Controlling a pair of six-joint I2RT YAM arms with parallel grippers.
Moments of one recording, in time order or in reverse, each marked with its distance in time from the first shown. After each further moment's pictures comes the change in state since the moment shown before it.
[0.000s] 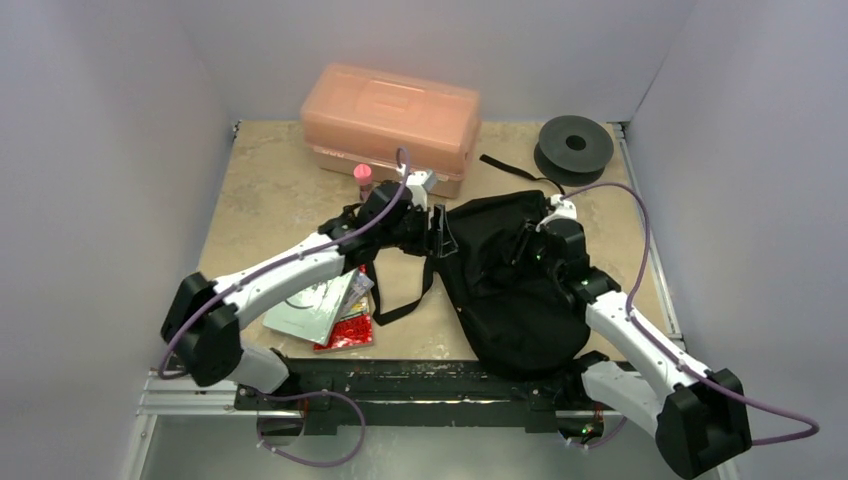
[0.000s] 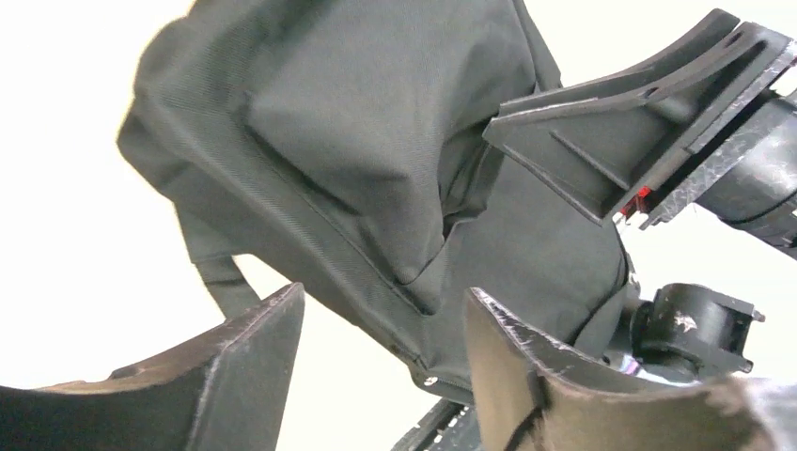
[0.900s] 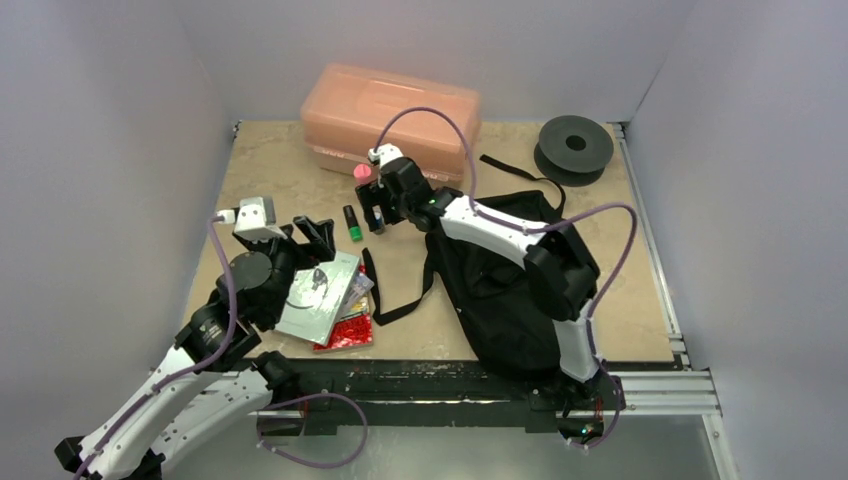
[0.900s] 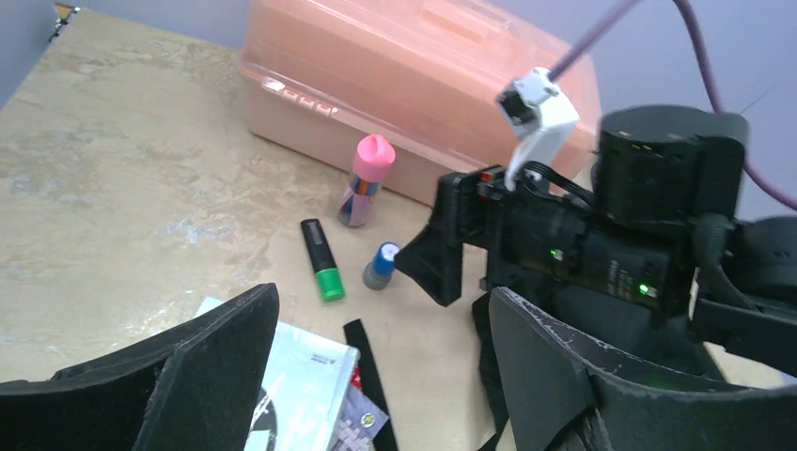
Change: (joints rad) left arm 0.026 -0.974 -0.310 -0.147 -0.871 0.159; right arm 0.450 0.993 1.043 -0.100 0.109 -0.328
